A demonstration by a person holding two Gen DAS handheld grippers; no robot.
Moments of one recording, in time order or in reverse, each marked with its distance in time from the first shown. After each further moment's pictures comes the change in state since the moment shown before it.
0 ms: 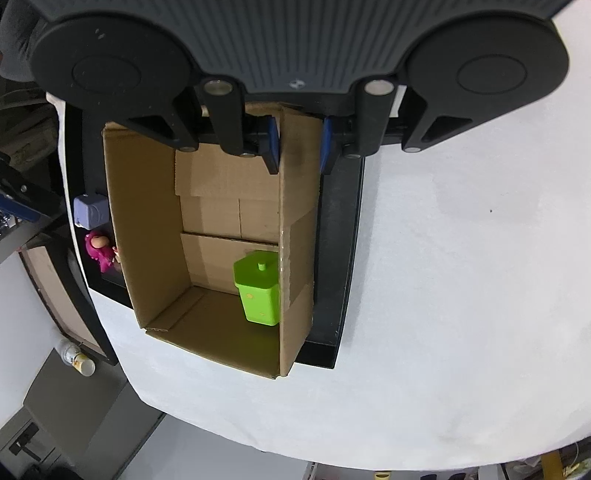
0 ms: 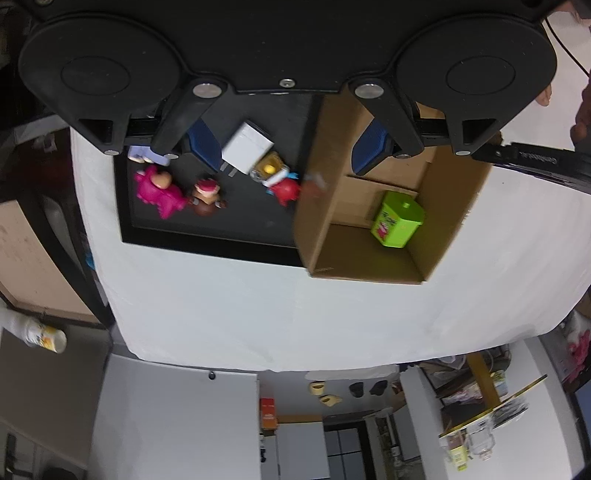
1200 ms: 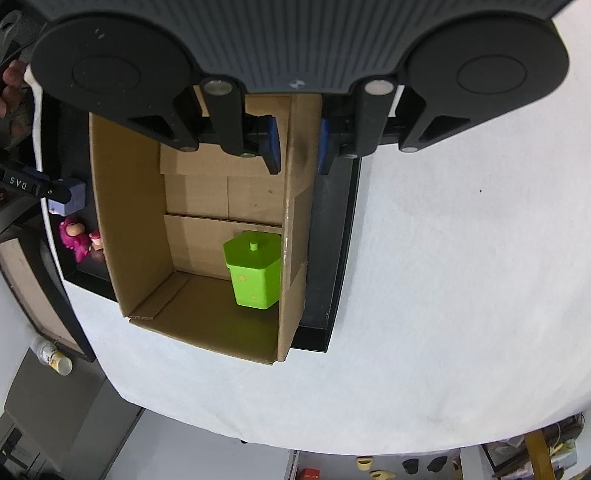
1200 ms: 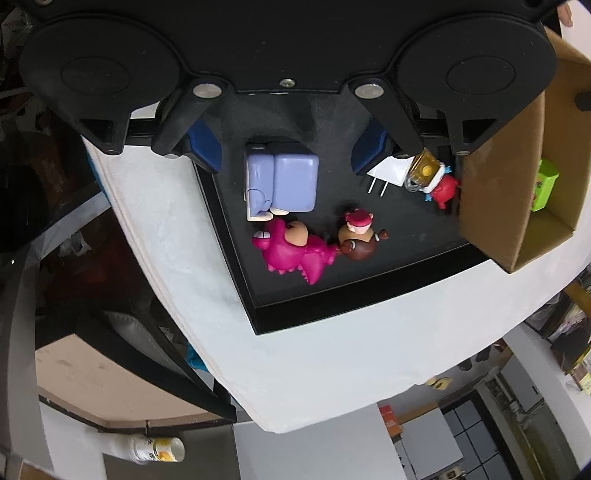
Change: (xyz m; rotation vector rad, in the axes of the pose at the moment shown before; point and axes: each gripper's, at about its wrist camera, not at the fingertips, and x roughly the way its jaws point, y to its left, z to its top) left arm 0.013 -0.021 0.011 0.002 -0.031 0.116; right arm 0.069 -0.115 -0.046 0.376 0.053 -0.129
